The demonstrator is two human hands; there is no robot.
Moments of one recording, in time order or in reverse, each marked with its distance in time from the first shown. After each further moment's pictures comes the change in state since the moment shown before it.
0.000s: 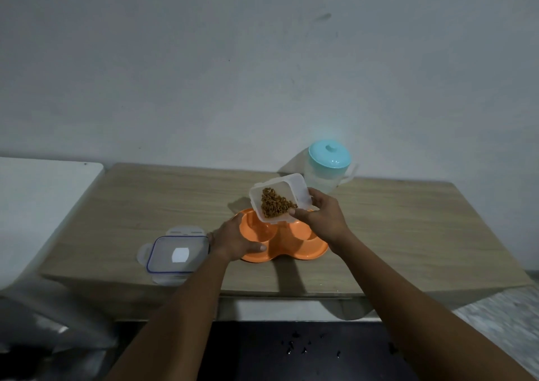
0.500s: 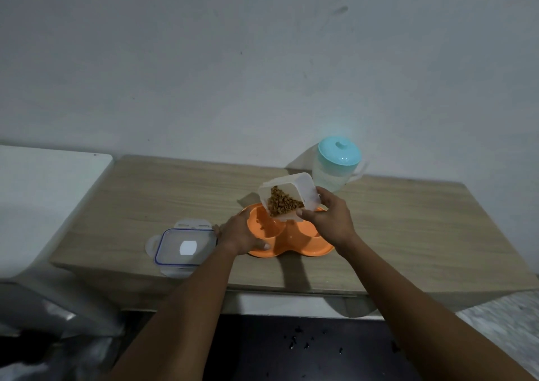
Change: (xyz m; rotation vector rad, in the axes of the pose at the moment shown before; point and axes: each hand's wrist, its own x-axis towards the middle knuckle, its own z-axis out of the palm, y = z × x) left_hand 0.003 -0.004 -0.003 0.091 -0.032 0.006; right_hand -0.006 0.002 0.006 -0.086 0.027 -0.024
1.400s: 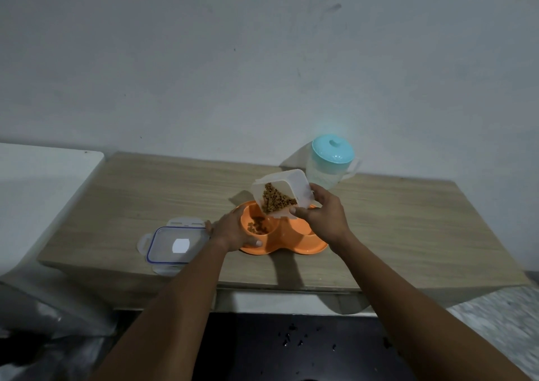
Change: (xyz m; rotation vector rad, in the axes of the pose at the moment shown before) left_hand -0.008 0.004 -0.008 0.104 0.000 0.028; right_hand -0.001 0.000 -0.001 -0.007 -0.004 -0.001
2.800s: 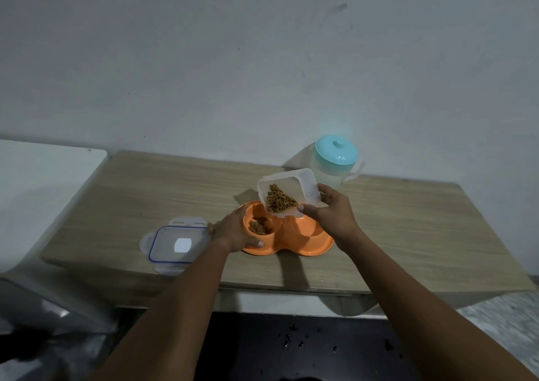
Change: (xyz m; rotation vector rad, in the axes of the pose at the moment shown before) left_hand -0.005 0.006 -0.003 -0.009 -0.016 -0.014; right_hand 0.009 0.000 -0.010 0.109 -0.011 0.074
